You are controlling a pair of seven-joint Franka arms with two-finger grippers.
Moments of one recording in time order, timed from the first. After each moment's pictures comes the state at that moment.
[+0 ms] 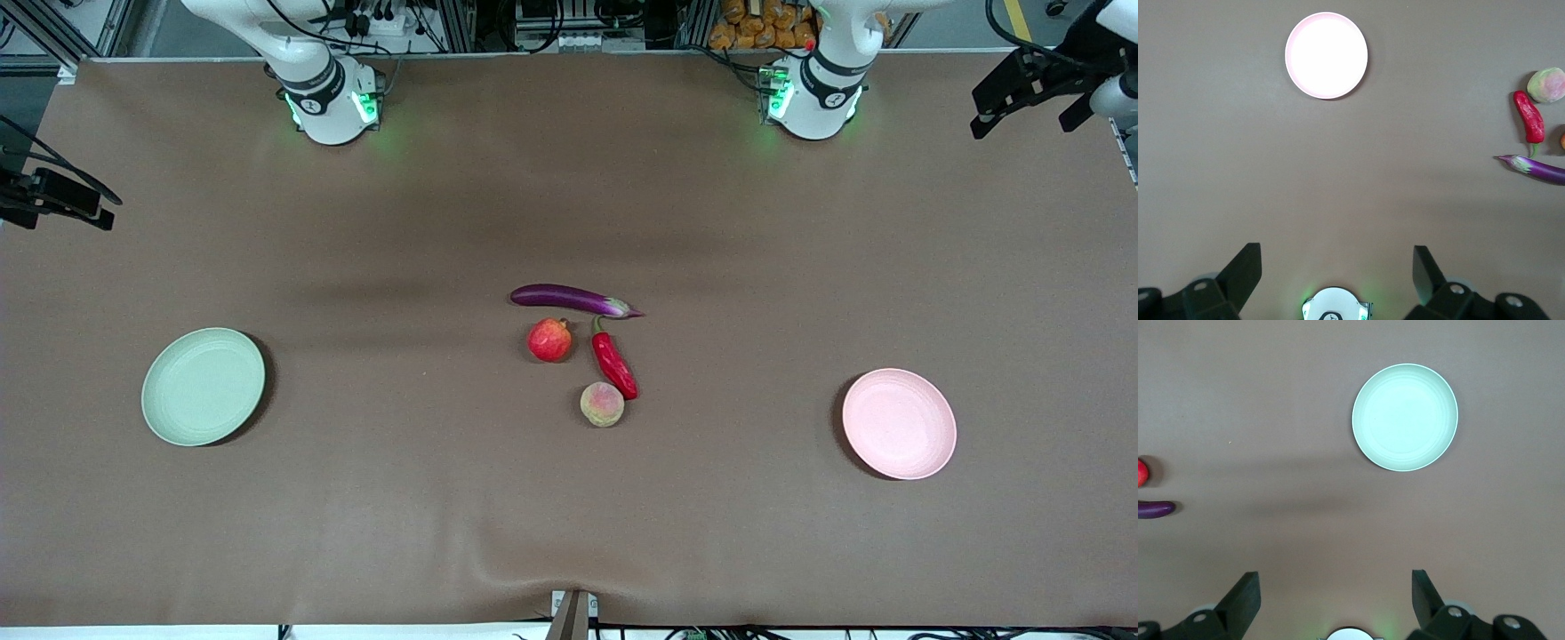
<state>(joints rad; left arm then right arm) -0.01 -0.22 -0.10 -1.61 0.01 1.39 -0.16 0.00 0.02 -0.11 -1.50 0.04 1.42 -0.06</state>
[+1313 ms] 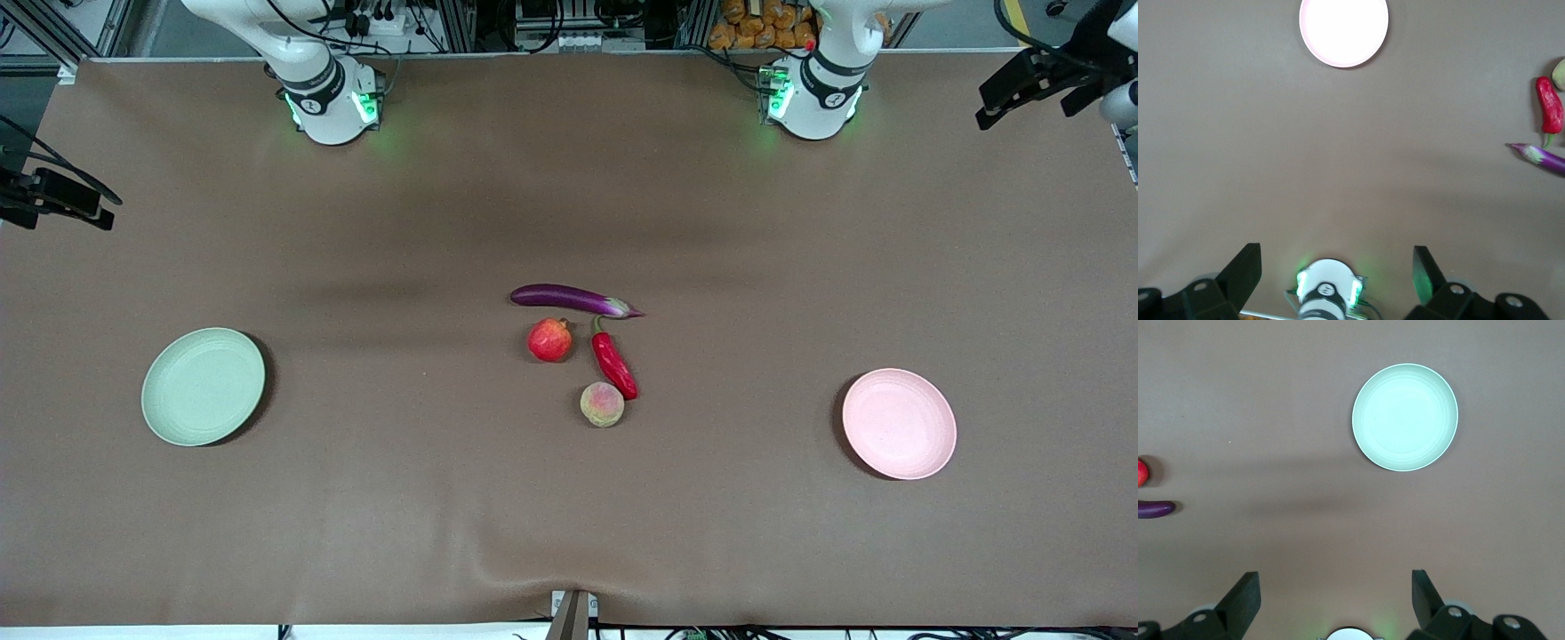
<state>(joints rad) 0.00 -0.21 -0.09 -1.62 -0.02 1.31 -0.27 0.00 0.02 -0.11 -1.50 0.04 1.42 -0.06</state>
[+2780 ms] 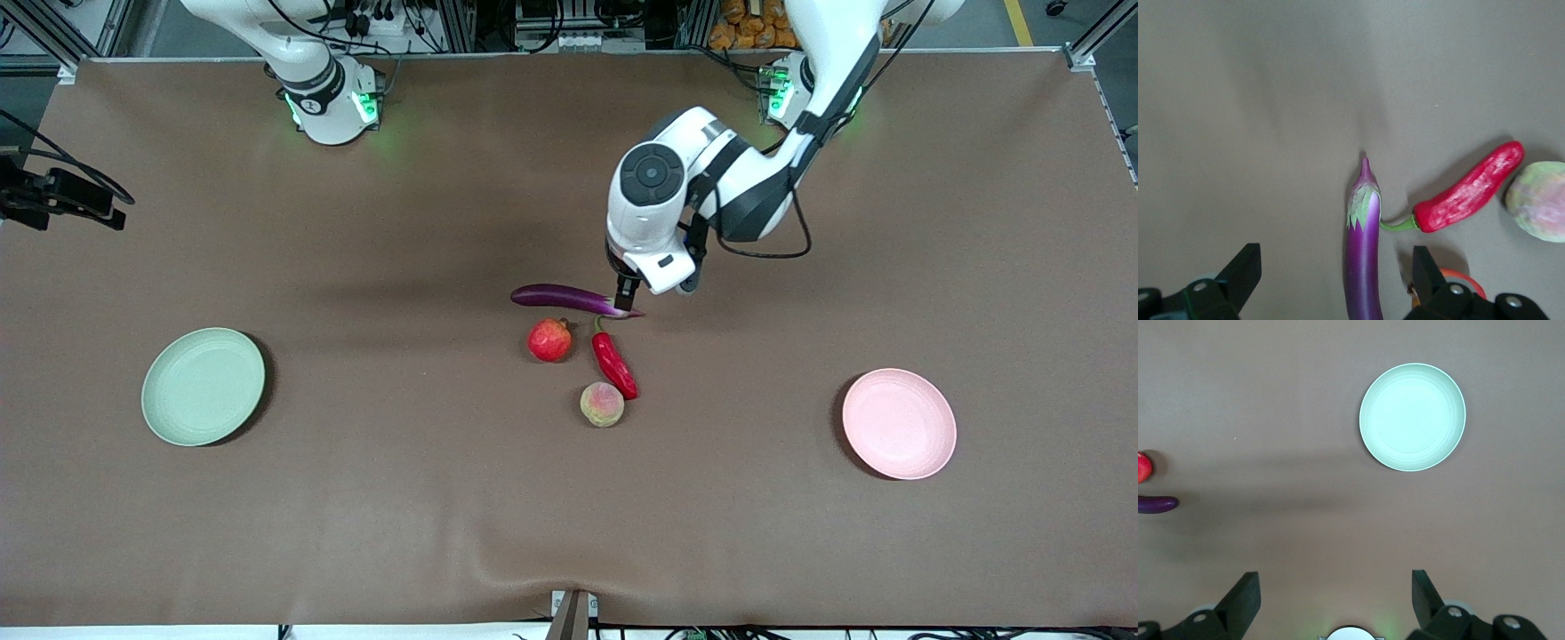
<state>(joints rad) -0.46 0.46 -0.34 -1.74 0.11 2.08 -2.17 0.03 0.02 -0.11 -1.50 0.04 1.41 -0.05</state>
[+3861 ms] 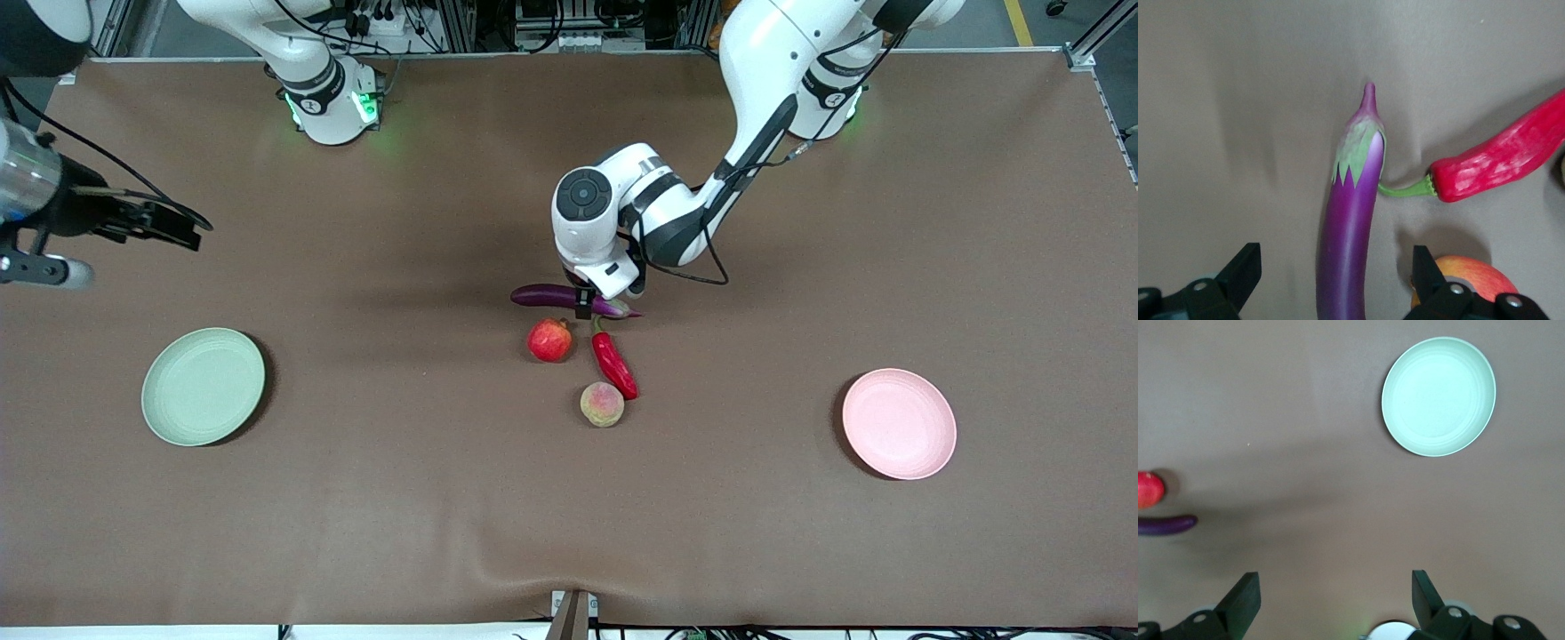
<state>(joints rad) -0.57 0.66 -0.32 -1.64 0.18 2.22 -2.43 0.17 0.09 -0.10 -1.53 0.04 1.45 0.26</state>
